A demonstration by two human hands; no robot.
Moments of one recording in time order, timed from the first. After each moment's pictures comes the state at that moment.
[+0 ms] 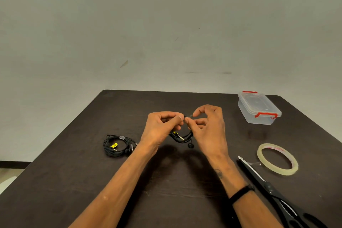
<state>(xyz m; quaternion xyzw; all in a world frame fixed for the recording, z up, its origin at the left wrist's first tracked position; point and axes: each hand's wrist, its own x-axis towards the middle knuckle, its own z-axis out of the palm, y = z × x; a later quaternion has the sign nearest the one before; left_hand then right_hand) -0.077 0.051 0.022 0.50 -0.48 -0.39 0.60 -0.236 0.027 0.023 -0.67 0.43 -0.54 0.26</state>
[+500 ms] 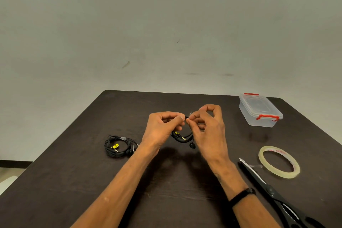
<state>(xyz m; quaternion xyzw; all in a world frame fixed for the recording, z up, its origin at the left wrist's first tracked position) -0.077 0.050 0.024 0.49 -0.47 -0.39 0.62 -0.235 0.029 0.021 -0.73 0.40 -0.53 0.16</state>
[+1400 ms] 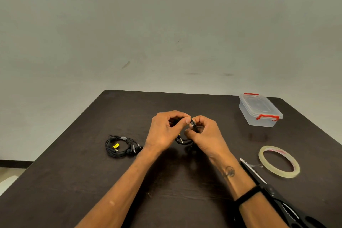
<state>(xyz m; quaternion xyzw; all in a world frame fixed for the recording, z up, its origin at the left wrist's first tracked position) -0.080 0.052 0.025 0.52 -0.63 -0.21 0.54 -0.238 0.022 0.018 -0.66 0.45 -0.43 0.42</state>
